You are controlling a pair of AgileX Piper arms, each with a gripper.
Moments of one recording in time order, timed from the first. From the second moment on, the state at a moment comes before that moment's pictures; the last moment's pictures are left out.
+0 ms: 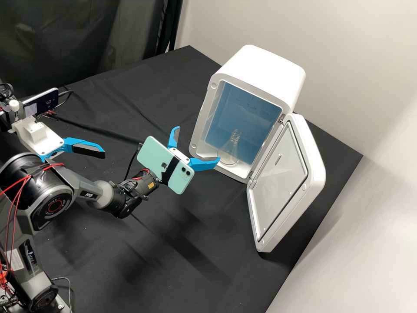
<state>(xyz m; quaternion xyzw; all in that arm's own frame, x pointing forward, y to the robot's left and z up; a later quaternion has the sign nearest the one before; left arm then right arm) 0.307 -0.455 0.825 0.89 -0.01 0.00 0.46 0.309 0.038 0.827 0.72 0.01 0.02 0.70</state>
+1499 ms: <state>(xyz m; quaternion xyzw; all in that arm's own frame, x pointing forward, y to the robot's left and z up) 0.300 -0.358 0.855 0.87 0.08 0.06 0.48 0.309 0.038 0.827 0.72 0.01 0.02 0.70</state>
